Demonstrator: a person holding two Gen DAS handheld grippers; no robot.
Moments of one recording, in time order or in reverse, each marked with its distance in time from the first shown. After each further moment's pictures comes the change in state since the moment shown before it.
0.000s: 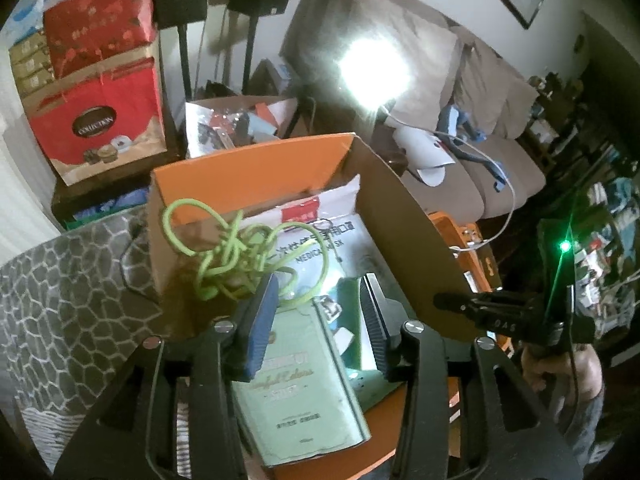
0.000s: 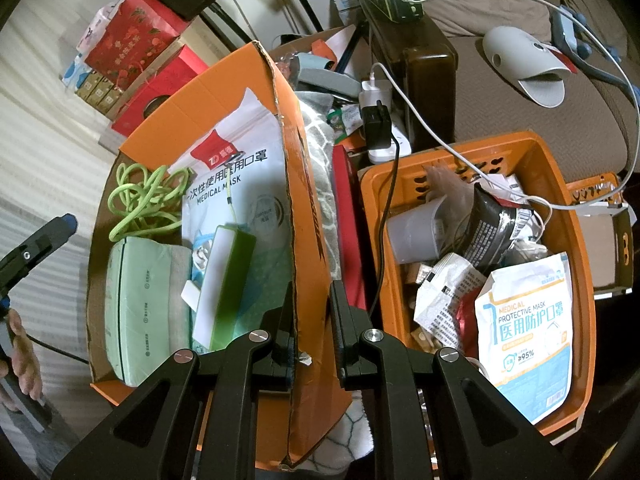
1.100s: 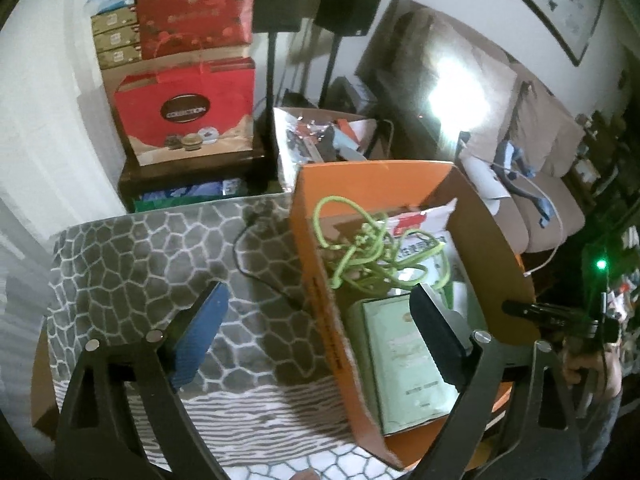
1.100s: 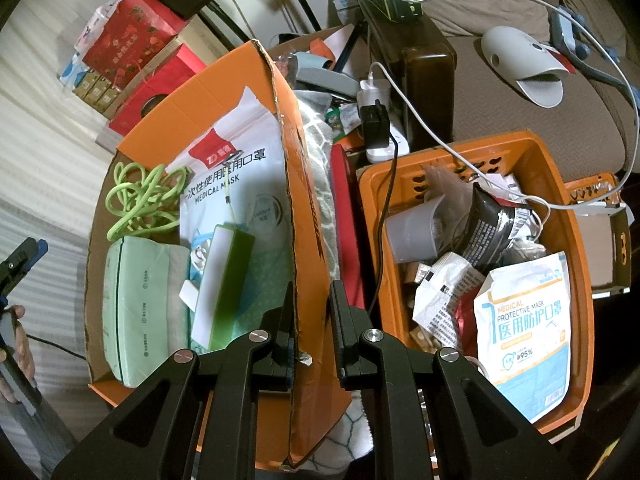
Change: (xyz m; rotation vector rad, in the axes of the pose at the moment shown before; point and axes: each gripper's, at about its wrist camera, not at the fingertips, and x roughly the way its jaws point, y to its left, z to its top) left arm -0.046 0.096 -0.021 -0.136 -0.065 0.148; right arm 0.000 0.000 0.000 0.000 -0.001 0.000
